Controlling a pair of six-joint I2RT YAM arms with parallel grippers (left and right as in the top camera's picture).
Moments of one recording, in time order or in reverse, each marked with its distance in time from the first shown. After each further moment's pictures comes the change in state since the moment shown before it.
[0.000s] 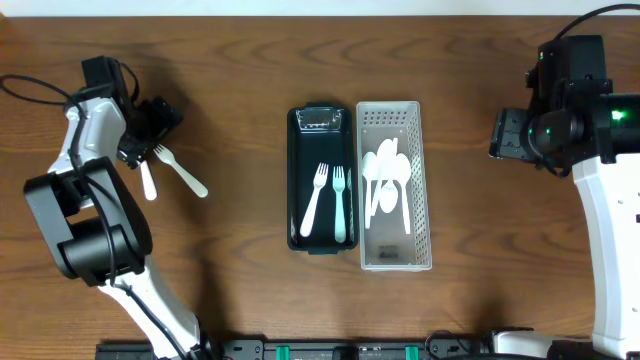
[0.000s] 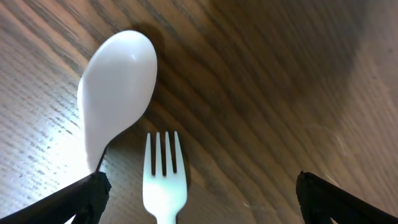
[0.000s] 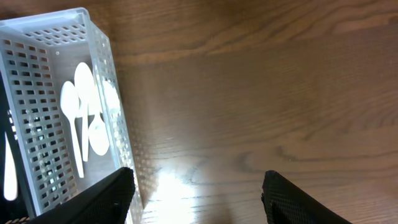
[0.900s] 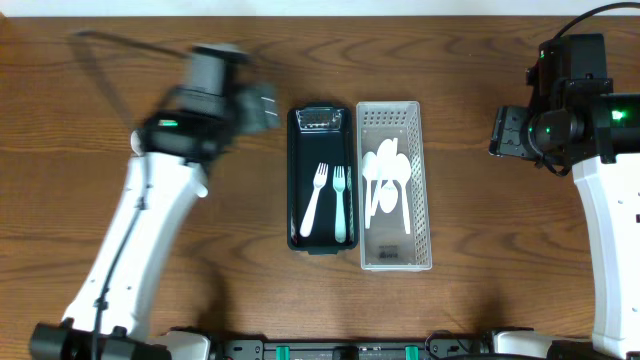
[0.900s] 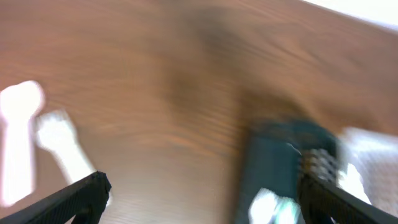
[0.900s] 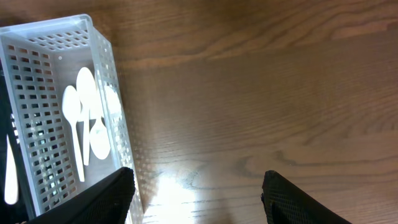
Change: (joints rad) left arm -0.473 -0.599 -0.127 -0.068 -0.236 0.077; right arm 0.000 0.000 0.000 0.016 0.001 -0.009
